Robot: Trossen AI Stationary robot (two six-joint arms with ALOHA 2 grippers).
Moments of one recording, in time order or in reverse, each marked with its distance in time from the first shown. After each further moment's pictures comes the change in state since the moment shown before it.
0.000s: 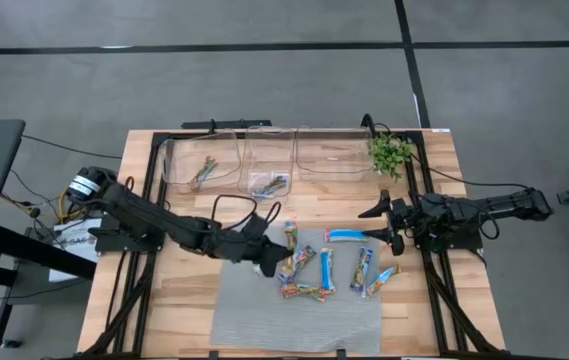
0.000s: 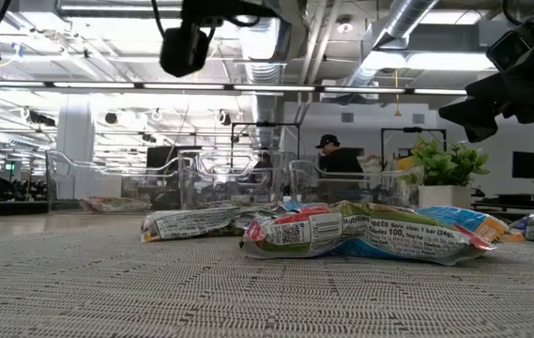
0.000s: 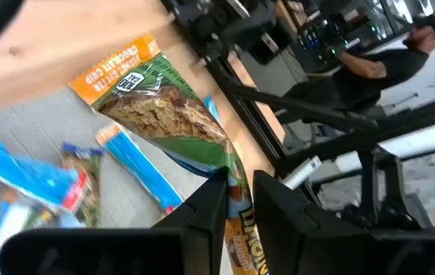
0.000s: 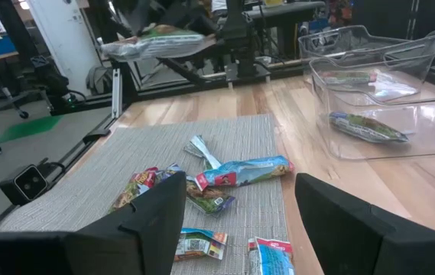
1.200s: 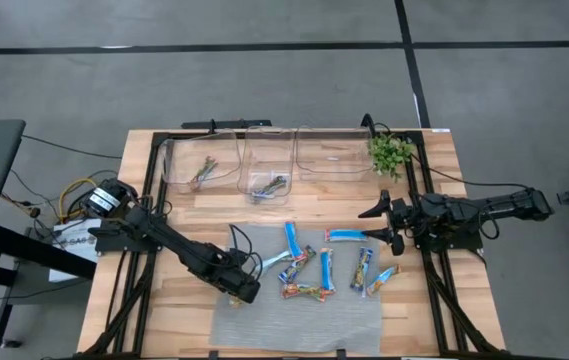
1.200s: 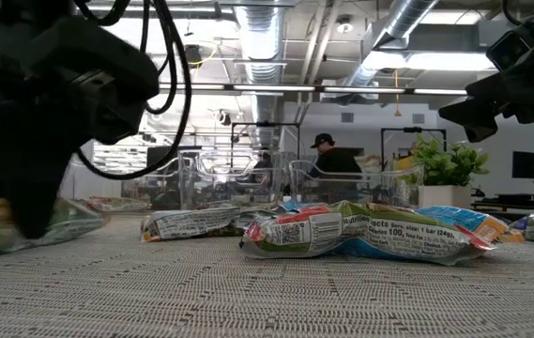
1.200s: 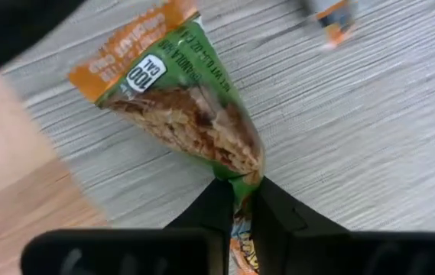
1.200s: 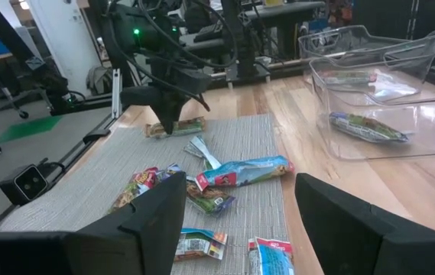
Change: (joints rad) left arm -0.144 0.207 0.001 -0.684 0.374 -0.518; right arm 0.000 0.000 0.000 0.000 0.000 0.000
